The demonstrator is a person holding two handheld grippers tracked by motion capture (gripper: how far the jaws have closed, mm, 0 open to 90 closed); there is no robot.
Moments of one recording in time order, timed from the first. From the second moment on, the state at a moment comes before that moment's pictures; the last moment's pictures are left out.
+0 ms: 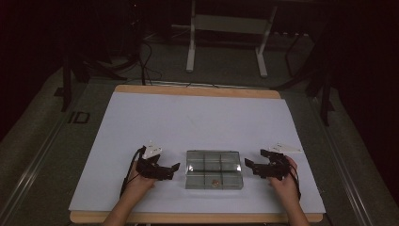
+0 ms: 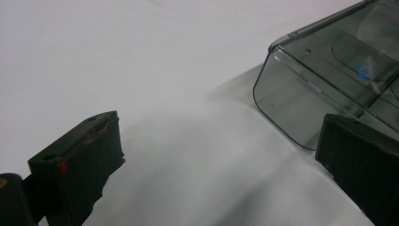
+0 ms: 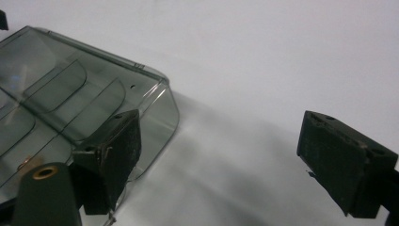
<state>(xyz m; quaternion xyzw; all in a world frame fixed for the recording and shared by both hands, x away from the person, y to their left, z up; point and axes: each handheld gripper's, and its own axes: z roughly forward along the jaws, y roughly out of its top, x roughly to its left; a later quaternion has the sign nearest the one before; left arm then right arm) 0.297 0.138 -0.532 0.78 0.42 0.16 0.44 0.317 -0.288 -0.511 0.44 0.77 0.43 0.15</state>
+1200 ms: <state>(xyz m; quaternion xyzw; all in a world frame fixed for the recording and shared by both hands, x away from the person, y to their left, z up) 0.273 0.171 -0.534 0.74 0.44 0.21 0.47 0.299 -0.330 -0.523 0.47 0.75 0.43 0.21</state>
